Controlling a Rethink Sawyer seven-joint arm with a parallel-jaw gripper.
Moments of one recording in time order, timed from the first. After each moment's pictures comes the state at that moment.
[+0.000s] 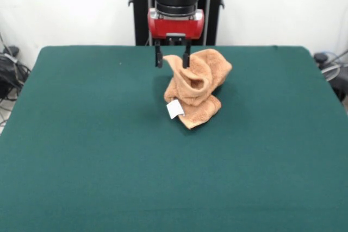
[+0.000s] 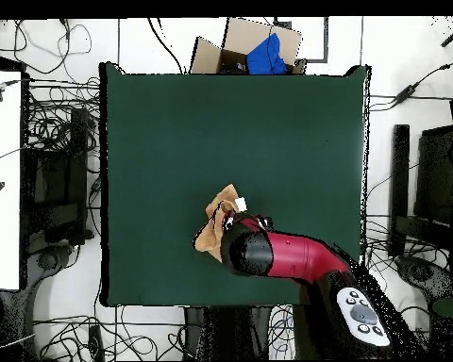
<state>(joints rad) -0.46 -0.74 0.13 2.01 -0.24 0.22 1.57</state>
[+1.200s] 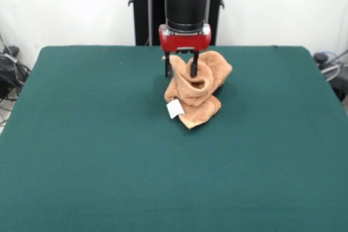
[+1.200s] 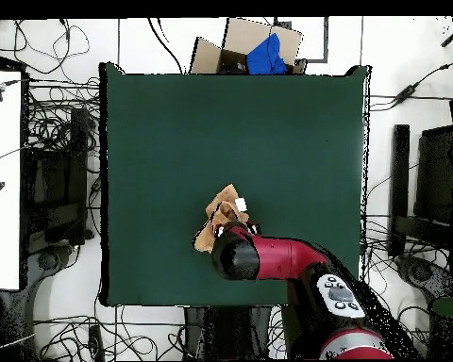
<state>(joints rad) -0.42 -0.63 0.10 1.99 -0.33 0.14 1.57</state>
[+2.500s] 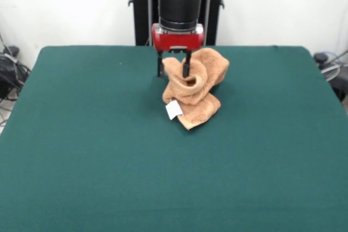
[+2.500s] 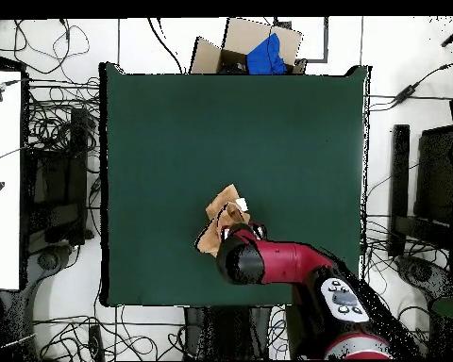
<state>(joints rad) -0.42 -0.63 0.07 1.99 -0.36 0.10 1.57</state>
